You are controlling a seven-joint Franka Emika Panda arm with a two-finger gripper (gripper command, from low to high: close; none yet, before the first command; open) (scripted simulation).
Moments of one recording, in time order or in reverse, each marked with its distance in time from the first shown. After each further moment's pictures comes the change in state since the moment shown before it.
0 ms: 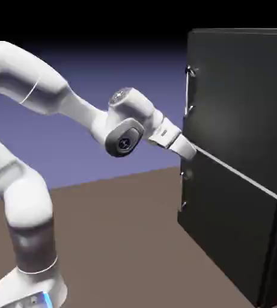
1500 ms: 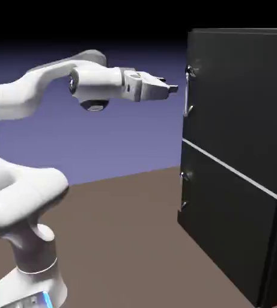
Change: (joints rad) arm -0.898 -0.732 0.917 0.272 1.957 -0.301 -0.963
